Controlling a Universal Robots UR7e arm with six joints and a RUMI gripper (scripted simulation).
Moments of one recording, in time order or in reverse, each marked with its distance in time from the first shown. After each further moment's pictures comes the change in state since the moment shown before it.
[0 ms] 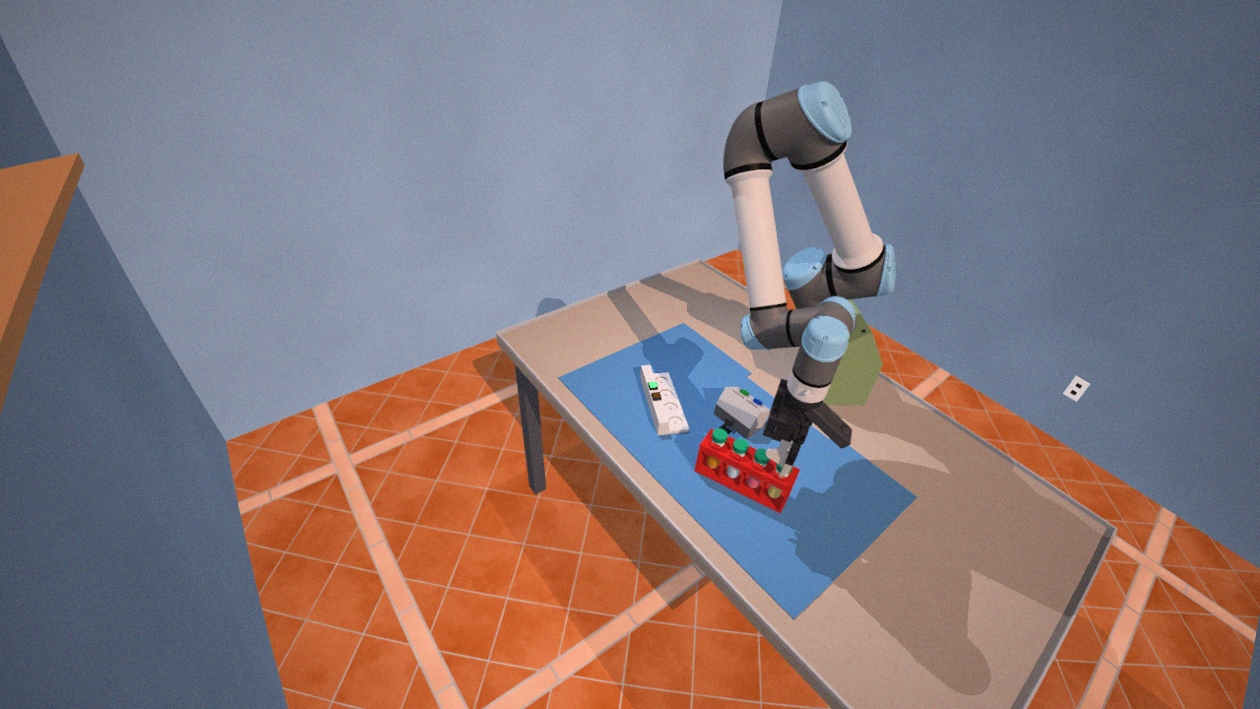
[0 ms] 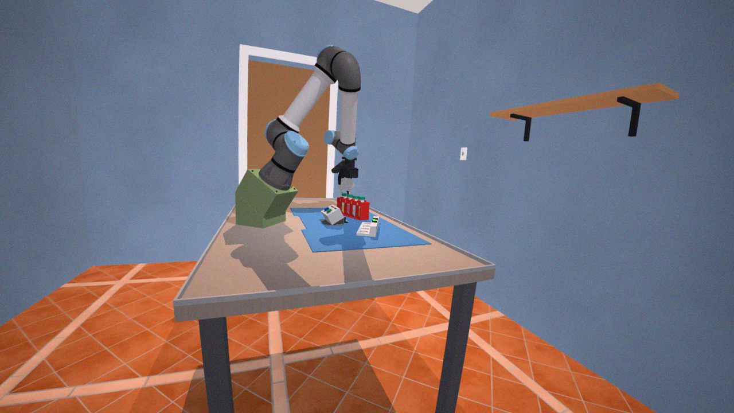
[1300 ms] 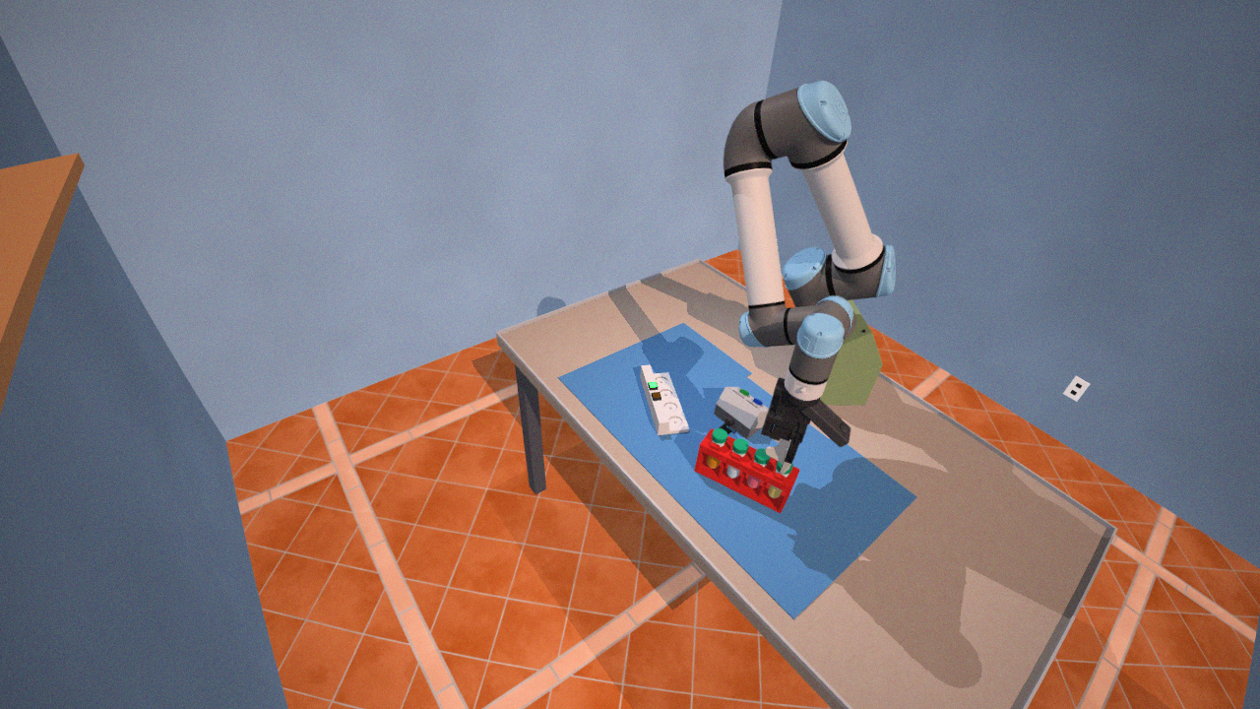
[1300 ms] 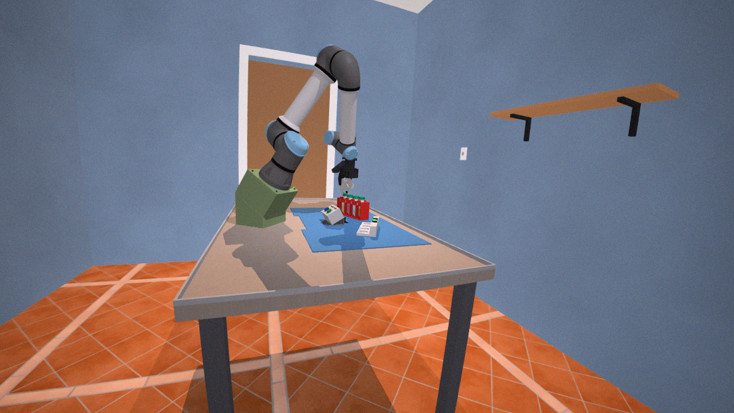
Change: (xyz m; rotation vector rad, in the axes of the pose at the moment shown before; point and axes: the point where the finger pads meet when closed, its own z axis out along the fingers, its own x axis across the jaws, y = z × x) arm 0.000 0.000 0.000 0.027 0.019 0.022
